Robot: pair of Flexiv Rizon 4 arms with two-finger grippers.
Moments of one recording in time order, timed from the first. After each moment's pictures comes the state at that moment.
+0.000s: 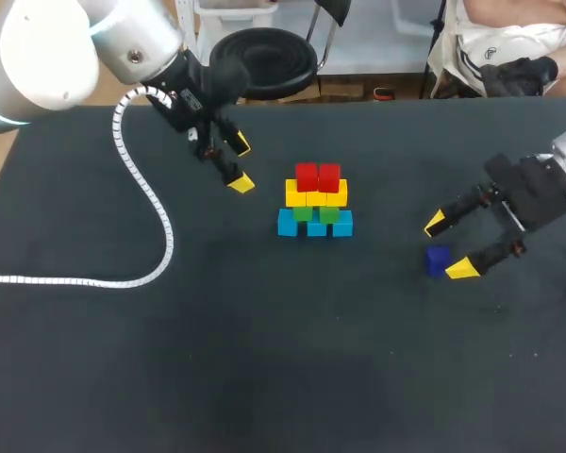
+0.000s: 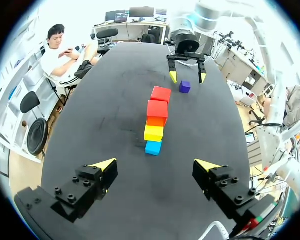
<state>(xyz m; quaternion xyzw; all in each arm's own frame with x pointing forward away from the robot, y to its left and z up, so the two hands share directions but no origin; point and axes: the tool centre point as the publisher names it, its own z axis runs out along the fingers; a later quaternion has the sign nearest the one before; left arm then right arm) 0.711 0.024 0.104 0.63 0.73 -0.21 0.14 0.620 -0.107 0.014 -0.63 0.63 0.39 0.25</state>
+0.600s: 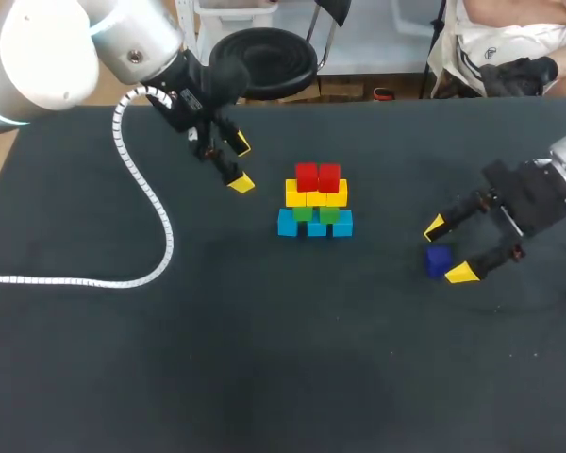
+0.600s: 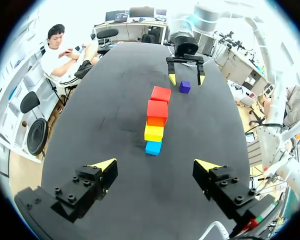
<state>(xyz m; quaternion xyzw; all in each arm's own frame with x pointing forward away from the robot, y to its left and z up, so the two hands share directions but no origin) 0.711 0.024 0.104 0.63 0.73 -0.21 0.14 0.619 -0.109 0.004 -0.63 0.62 0.39 0.24</state>
